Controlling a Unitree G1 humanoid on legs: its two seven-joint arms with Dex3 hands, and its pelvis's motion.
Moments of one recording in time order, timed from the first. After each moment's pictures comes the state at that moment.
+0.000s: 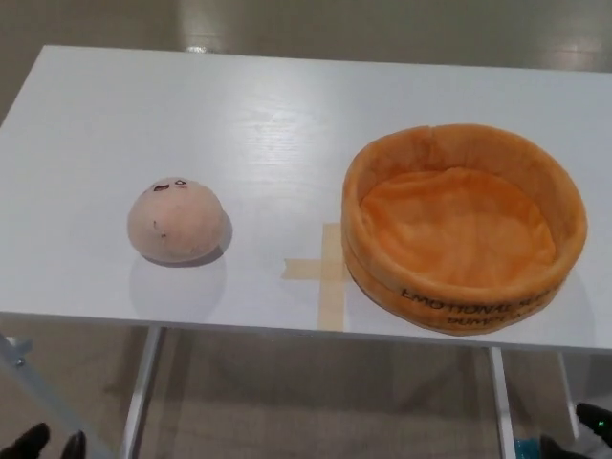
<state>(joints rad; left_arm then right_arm) -0.21 0.23 0.58 1.20 -0.19 -0.26 -0.11 -0.29 -0.22 -0.31 1.25 0.00 -0.28 -0.09</state>
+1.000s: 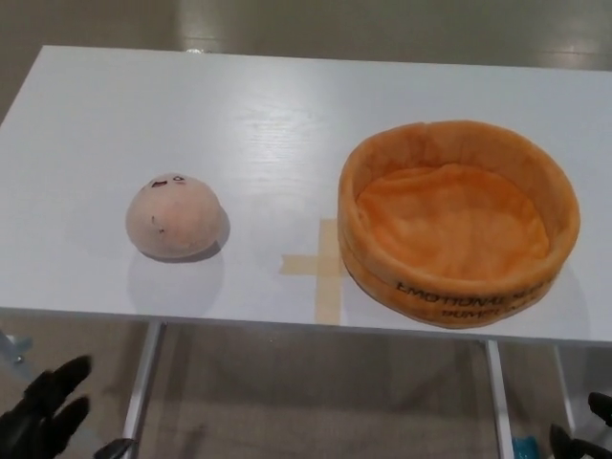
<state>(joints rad) -0.12 0.36 0.19 0.95 -0.13 -0.49 -0.42 -0.31 -0.22 -0.34 1.29 0.02 -0.36 -0.11</state>
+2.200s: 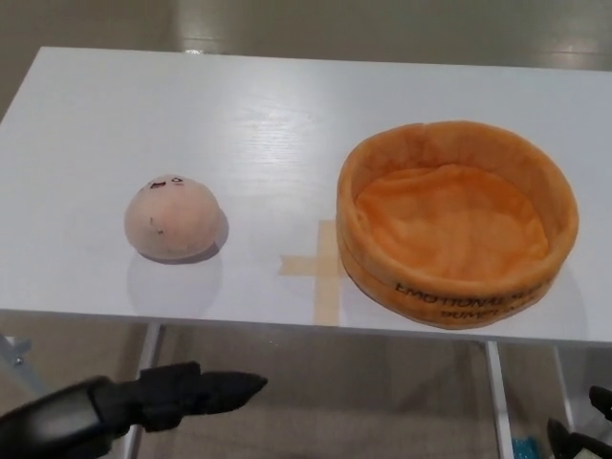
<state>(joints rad) 0.21 0.68 0.03 -0.21 -0.47 -0.33 -0.96 -0.32 -0.22 -0.33 1.29 0.02 -0.36 -0.12</state>
